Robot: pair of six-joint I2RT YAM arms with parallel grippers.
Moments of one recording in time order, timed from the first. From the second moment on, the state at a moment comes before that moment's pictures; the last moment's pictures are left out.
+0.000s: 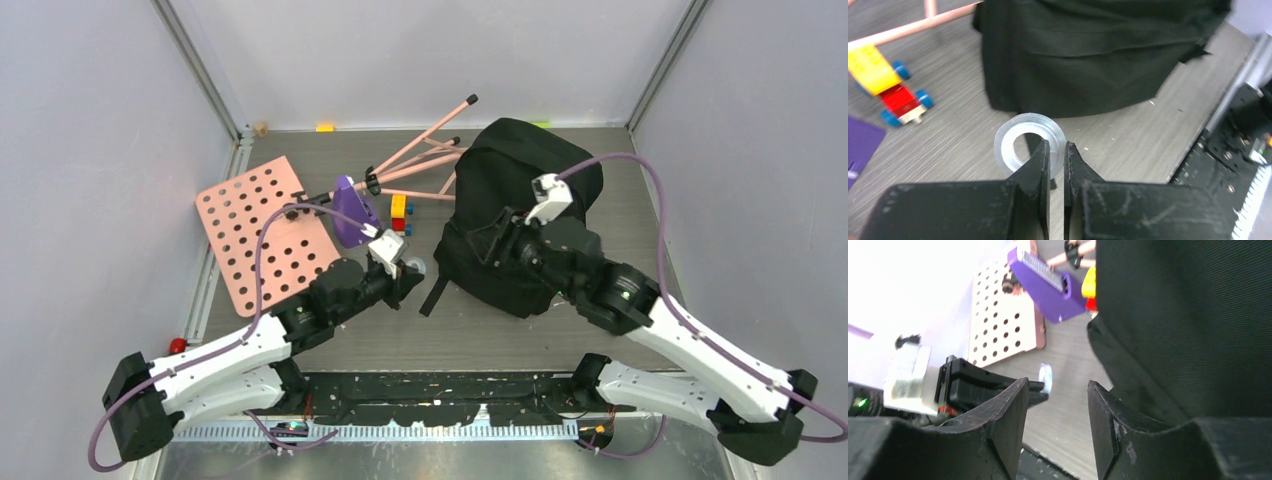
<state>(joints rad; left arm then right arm) -0.91 0.90 0.55 0.09 -0.07 -0.21 0.91 0.84 1.02 -0.45 0.35 0.64</state>
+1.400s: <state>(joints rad) -1.26 0.98 0.61 0.32 -0.26 0.01 0.90 0.95 0.92 -0.44 0.09 0.96</state>
